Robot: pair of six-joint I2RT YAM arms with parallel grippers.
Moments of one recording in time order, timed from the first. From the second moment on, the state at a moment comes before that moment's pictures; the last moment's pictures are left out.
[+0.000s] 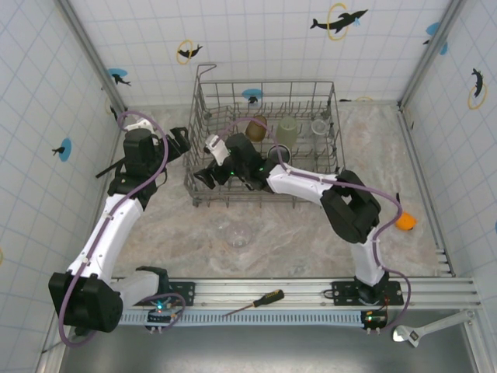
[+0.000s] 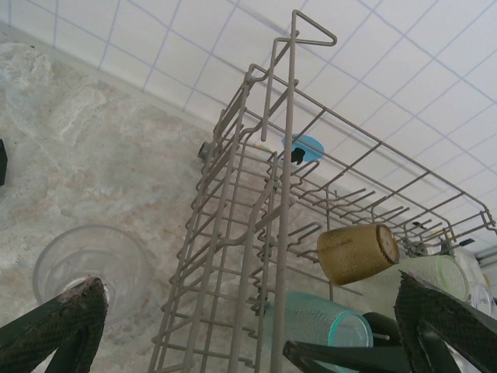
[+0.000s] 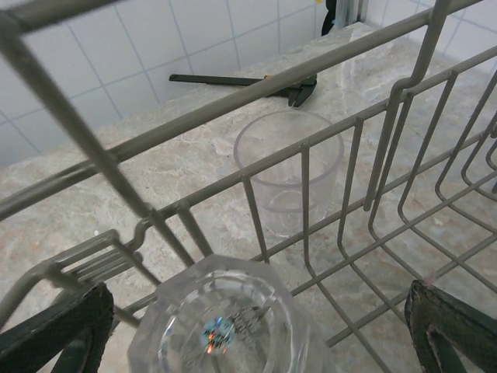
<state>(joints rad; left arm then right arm) -0.17 1.12 0.96 -0.24 0.04 -0.55 0.89 2.01 1.48 0.09 -0.24 0.01</state>
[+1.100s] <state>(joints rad) -0.06 1.25 1.14 -0.45 -0.13 -0.63 0.66 1.54 1.13 0.02 -0.18 0.22</state>
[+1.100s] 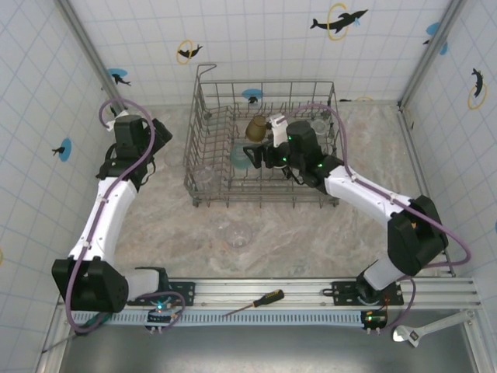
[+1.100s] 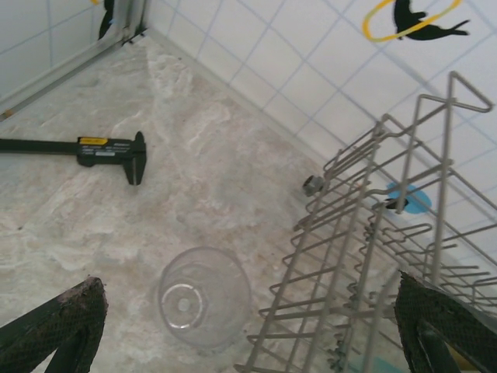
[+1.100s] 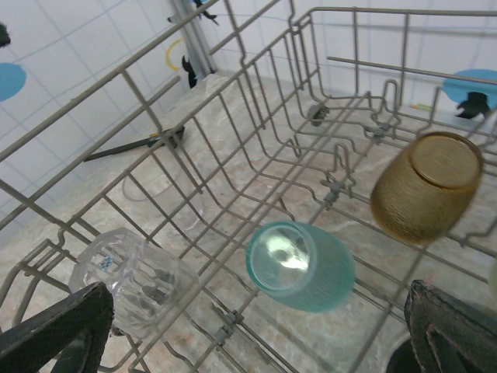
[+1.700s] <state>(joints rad) 0.11 1.42 1.08 -0.46 0.09 -0.68 0.58 1.31 0.89 0.00 -0.15 0.32</state>
